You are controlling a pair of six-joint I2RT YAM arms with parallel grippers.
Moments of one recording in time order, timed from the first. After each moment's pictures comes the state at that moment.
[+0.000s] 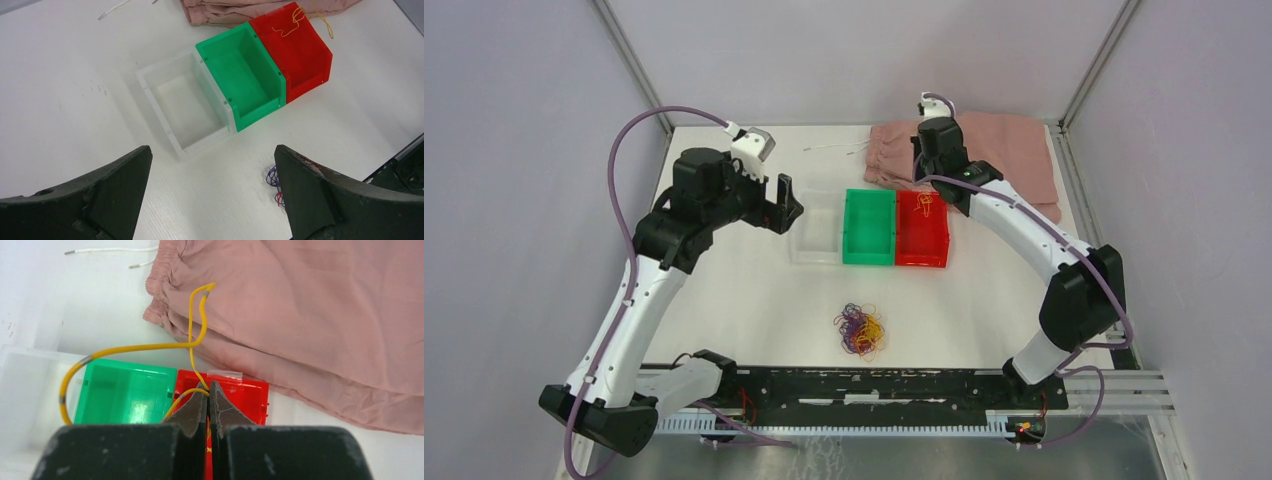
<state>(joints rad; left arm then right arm) -0.35 1.07 1.30 -0.72 0.24 0.01 0.50 1.63 1.43 -0.34 0.37 0.22</state>
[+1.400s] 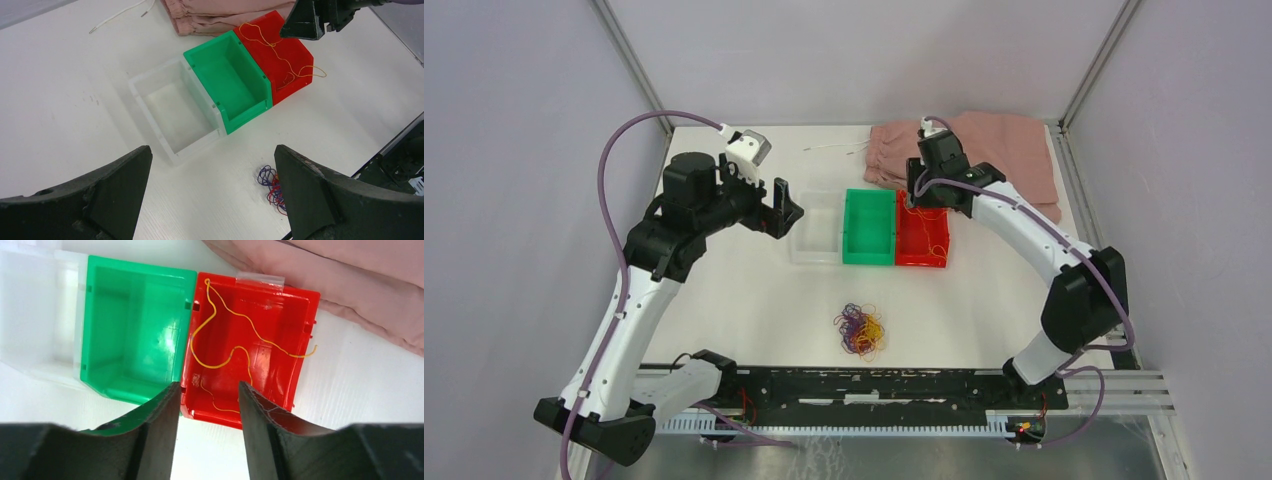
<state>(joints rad) -0.35 1.02 1.30 -0.72 0.29 0.01 0.49 1.61 1.39 -0.62 0.14 0.38</state>
